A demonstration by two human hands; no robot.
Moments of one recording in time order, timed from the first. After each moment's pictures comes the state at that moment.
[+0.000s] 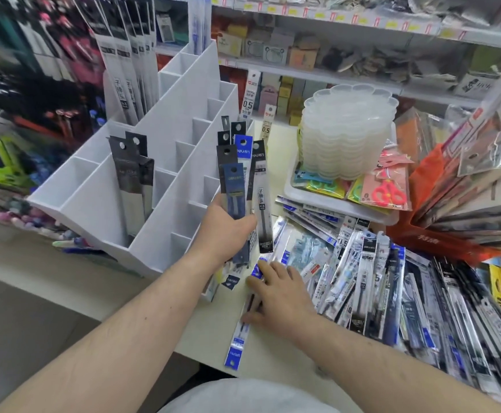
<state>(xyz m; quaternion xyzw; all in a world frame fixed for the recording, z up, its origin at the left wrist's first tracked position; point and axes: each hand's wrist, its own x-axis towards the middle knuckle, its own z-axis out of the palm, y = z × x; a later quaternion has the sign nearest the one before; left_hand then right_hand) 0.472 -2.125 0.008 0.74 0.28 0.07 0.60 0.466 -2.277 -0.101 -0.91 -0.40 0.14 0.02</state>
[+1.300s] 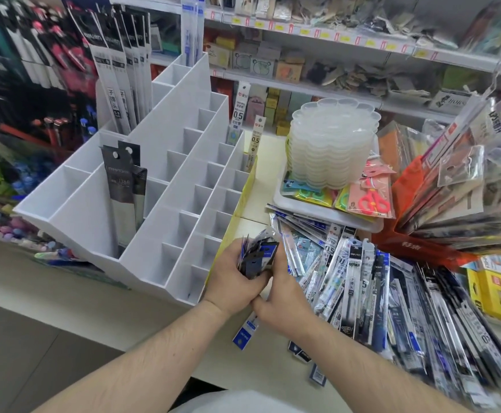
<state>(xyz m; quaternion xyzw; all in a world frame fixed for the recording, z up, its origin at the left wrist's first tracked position) 0.443 -2.157 -0.058 0.77 0.17 0.09 0.61 0.464 -2.278 -0.051 -0.86 -0.16 0.22 0.43</state>
